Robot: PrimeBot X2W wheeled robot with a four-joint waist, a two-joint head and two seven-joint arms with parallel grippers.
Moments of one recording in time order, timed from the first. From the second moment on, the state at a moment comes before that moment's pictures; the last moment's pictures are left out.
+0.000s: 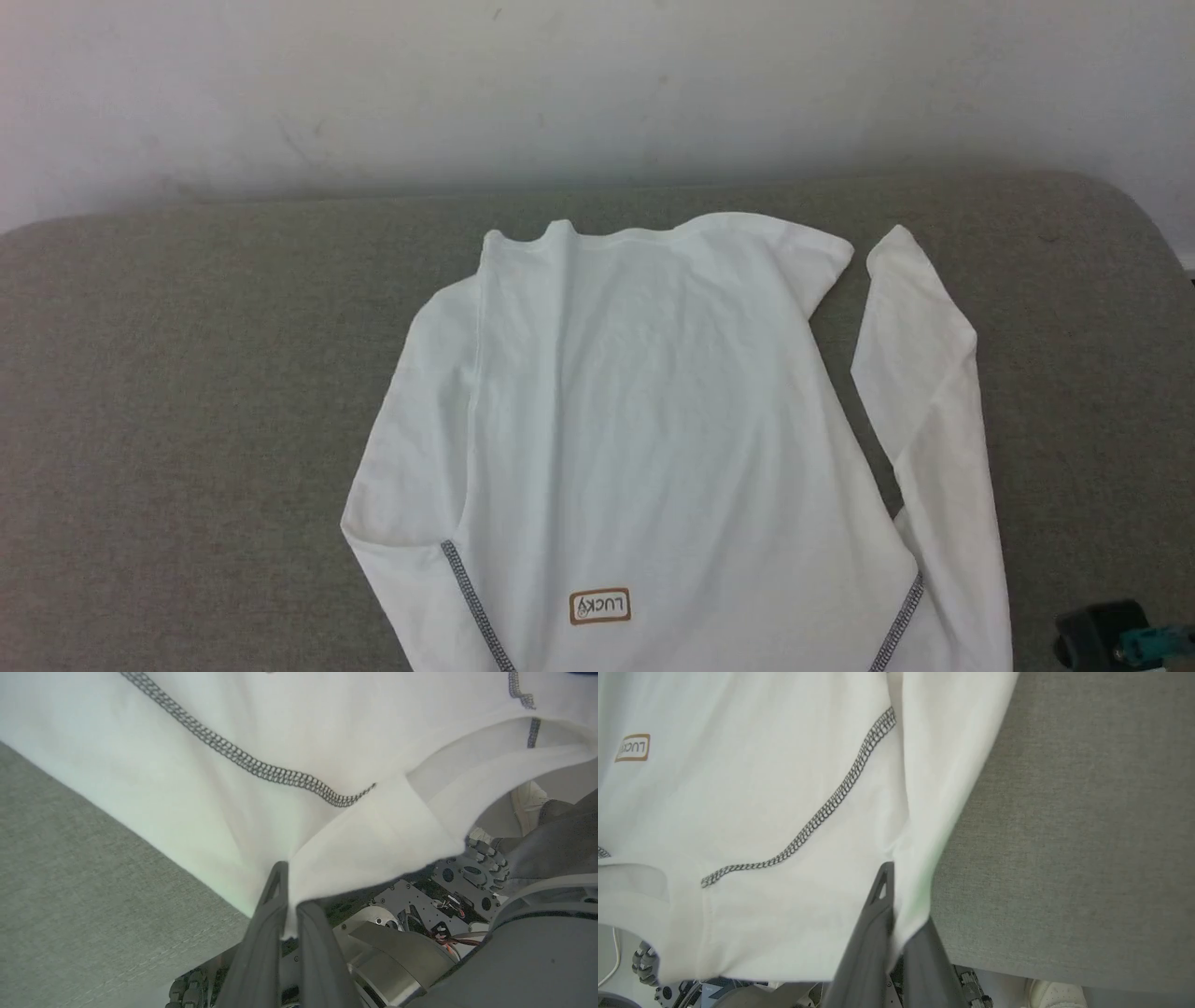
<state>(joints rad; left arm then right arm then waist) 0.22 0.65 -0.73 -0.33 -0.62 0.24 0.41 0.39 -0.22 -0.04 -0.28 0.40 0.13 0.73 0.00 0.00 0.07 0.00</state>
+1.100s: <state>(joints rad) 0.23 0.60 -0.59 -0.24 -0.77 0.22 0.22 0.35 -0.21 -0.10 -0.28 0.44 0.13 0.64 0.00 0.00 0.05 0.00</state>
